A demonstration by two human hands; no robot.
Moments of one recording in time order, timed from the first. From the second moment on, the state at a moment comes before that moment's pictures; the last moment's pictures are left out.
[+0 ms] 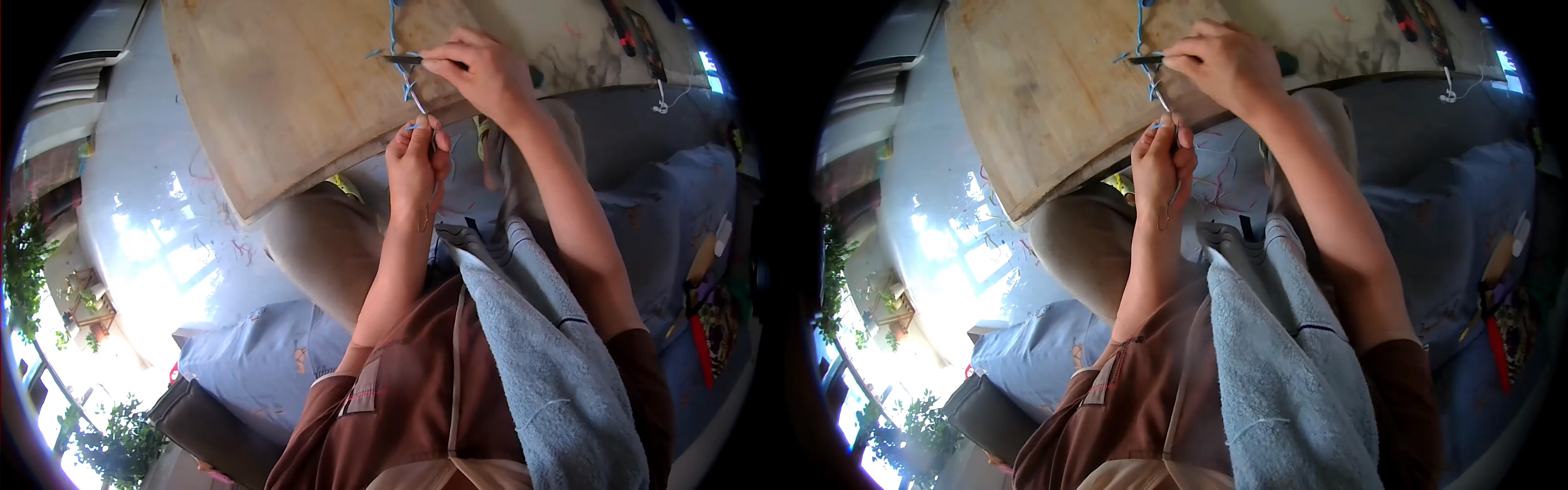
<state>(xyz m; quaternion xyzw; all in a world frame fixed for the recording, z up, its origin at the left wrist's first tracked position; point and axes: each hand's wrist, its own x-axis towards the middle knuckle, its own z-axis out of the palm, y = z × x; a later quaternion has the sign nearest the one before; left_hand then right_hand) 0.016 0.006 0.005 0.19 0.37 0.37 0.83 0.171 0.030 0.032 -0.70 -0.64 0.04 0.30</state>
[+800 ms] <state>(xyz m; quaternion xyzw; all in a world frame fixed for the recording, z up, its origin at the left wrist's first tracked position) 0.013 0.007 0.006 0.18 0.34 0.36 0.85 0.161 0.017 0.026 -0.67 -0.68 -0.04 0.29</state>
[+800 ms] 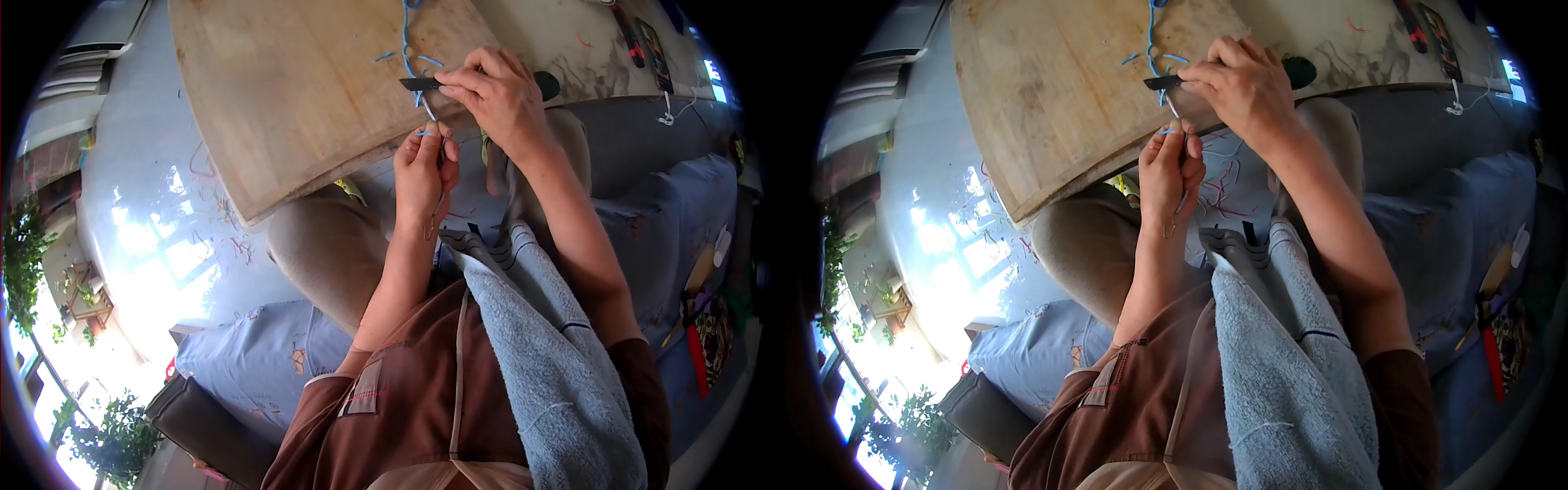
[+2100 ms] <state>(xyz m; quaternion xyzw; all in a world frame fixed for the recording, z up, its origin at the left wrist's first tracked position) 0.018 0.005 0.009 0.18 0.36 0.37 0.84 0.152 0.035 0.027 -0.70 -0.65 -0.05 0.30</state>
